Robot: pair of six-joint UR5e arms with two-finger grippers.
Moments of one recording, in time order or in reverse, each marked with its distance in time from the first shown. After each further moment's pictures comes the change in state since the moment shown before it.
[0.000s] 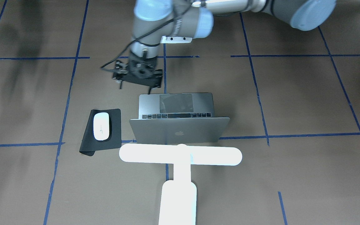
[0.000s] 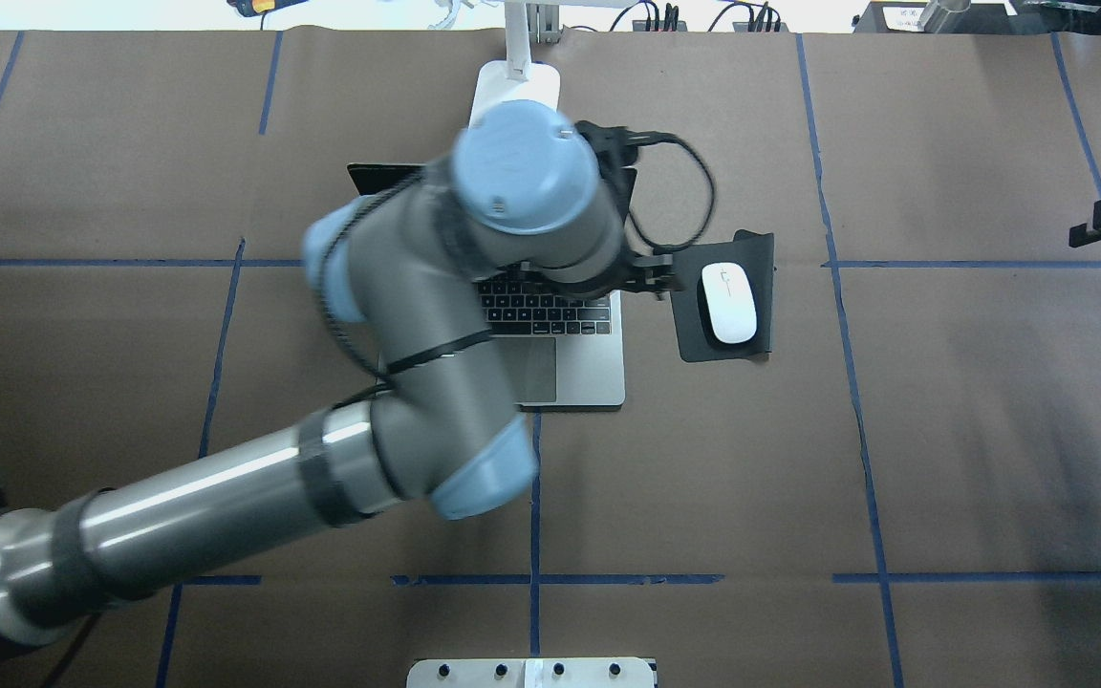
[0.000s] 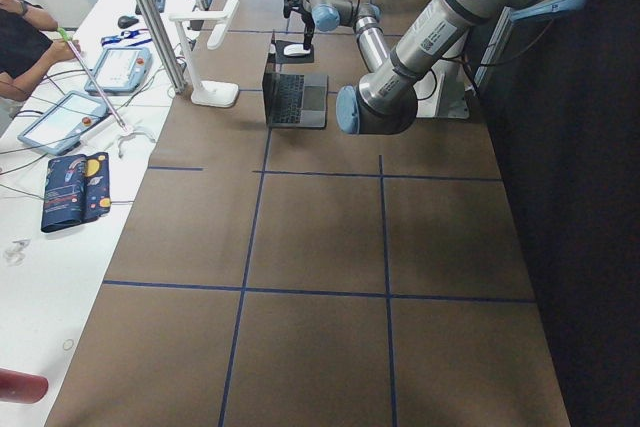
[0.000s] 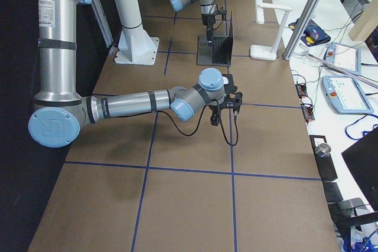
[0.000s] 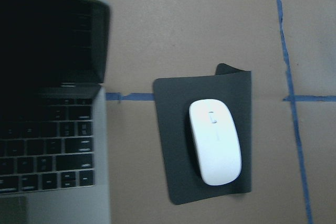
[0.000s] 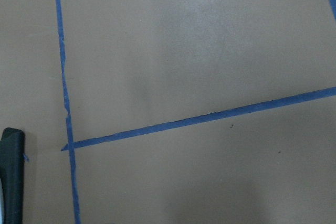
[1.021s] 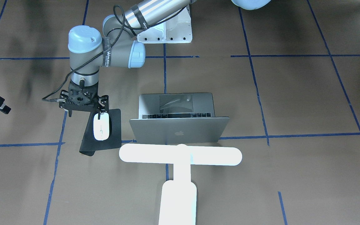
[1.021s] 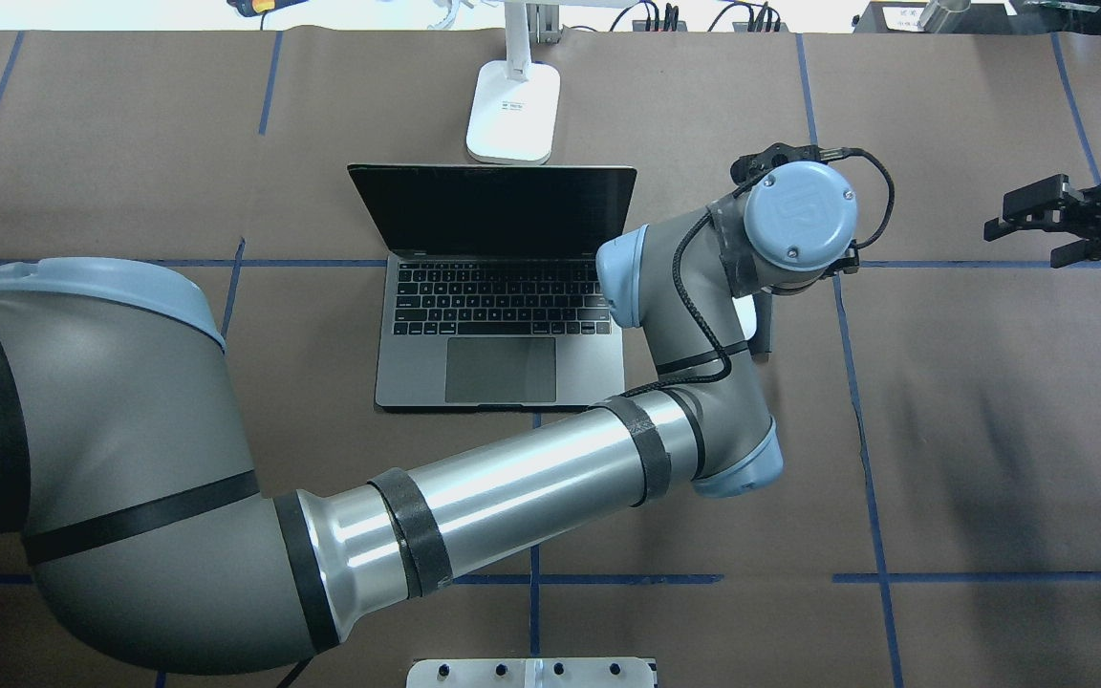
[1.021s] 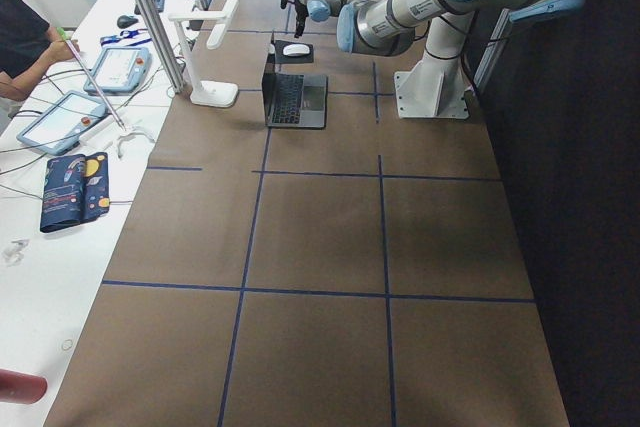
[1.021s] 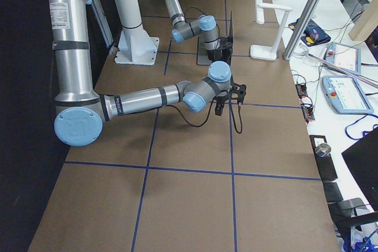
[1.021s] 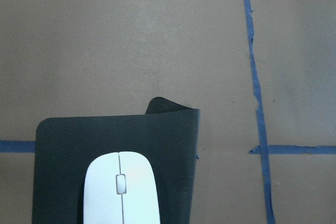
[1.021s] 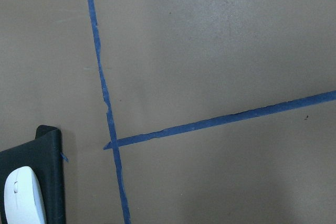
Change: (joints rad) left arm 0.113 -0.622 1.025 -0.433 0.214 -0.168; right arm -0.105 0.114 -0.037 0.002 -0.003 0.162
